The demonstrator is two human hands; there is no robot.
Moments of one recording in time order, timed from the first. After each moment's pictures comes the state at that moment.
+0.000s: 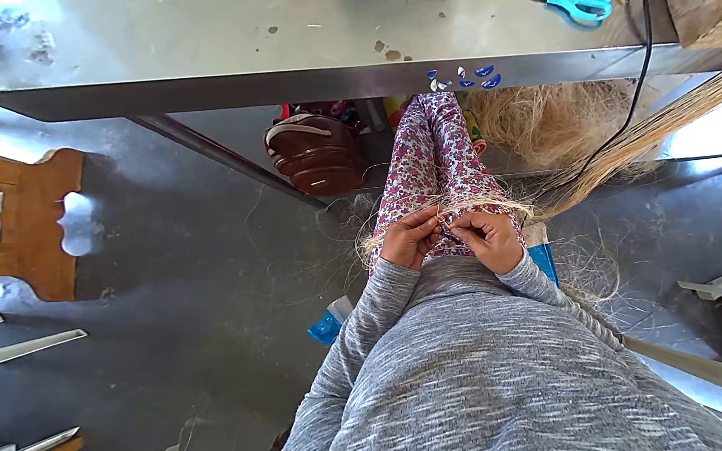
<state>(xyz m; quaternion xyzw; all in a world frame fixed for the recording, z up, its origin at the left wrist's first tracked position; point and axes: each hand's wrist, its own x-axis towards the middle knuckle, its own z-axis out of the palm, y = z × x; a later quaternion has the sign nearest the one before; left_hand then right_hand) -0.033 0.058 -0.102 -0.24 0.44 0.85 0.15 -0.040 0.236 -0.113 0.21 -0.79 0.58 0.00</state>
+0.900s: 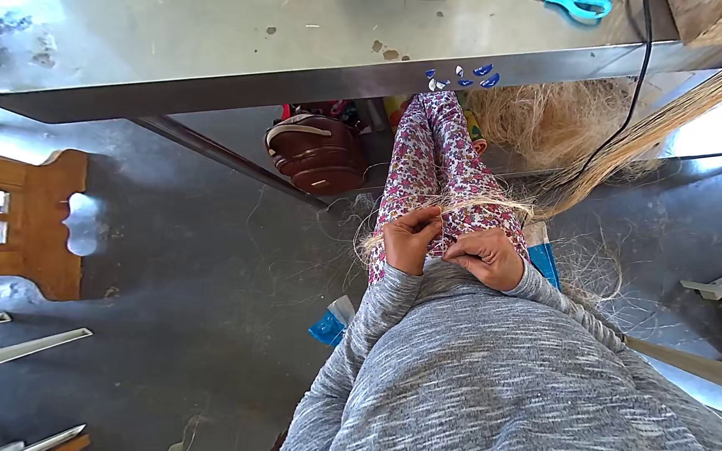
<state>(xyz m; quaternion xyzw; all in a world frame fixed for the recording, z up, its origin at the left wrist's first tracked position) -0.023 0.069 -0.110 -0.10 0.63 0.77 -0.03 -0.031 0.238 -0.103 0.39 -0.71 0.59 0.00</state>
